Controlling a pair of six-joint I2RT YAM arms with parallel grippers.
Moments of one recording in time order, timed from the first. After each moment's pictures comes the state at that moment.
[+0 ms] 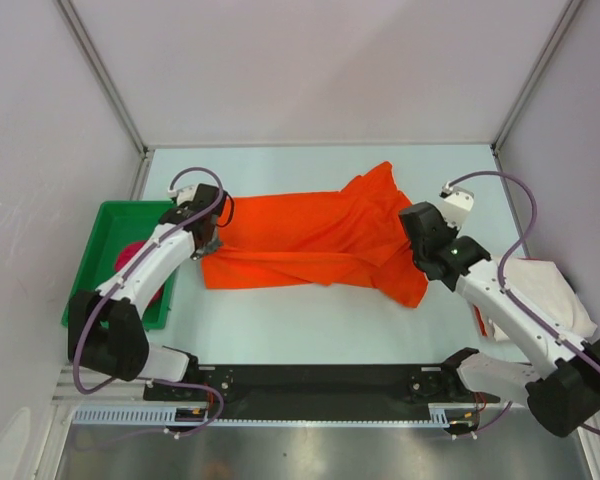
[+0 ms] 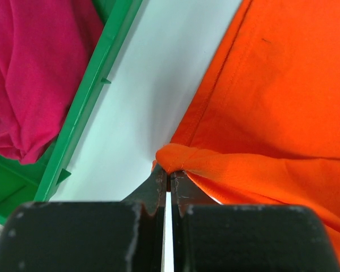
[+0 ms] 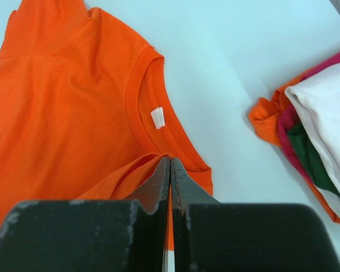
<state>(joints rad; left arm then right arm) -0.28 1.39 1.07 -0.83 -0.49 -0.65 0.53 1.10 0.96 -0.70 0.76 0.76</state>
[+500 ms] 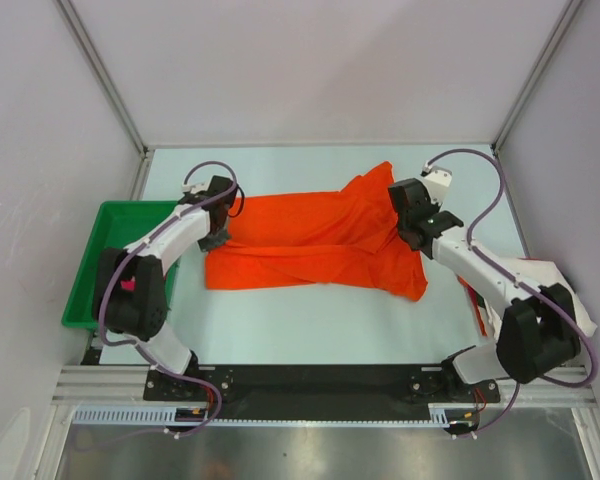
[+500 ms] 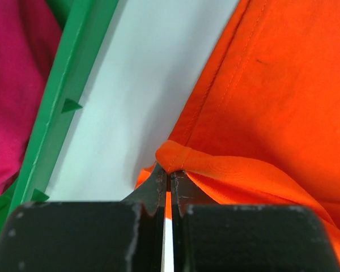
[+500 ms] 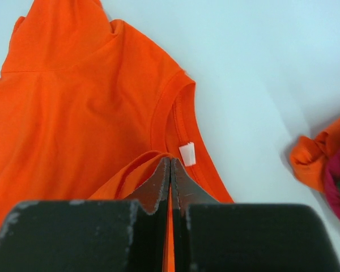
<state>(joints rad) -0.27 1.63 1.17 -0.79 -0.49 -0.65 0.44 1.39 1.06 -0.47 0.66 0.62</state>
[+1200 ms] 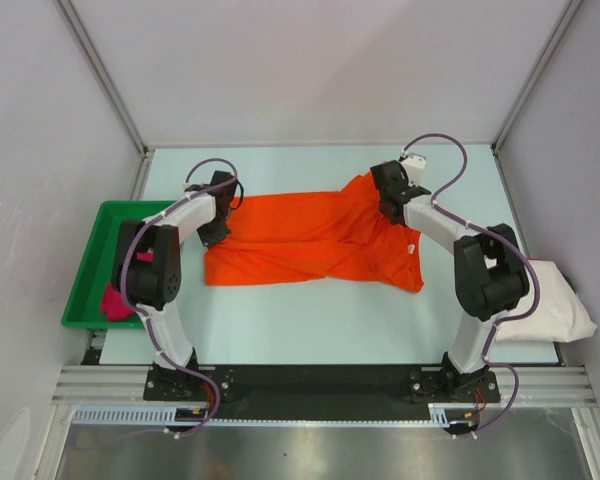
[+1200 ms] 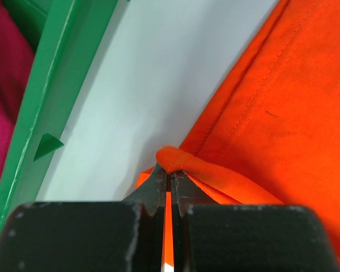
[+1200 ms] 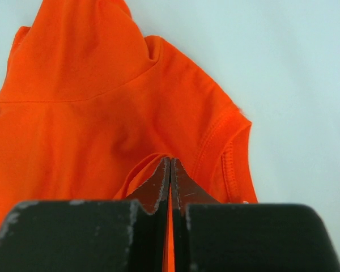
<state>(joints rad) -0.20 1.87 1.30 -0.77 -0.49 -0.66 0.38 1.80 1.30 -0.34 0.59 0.58</state>
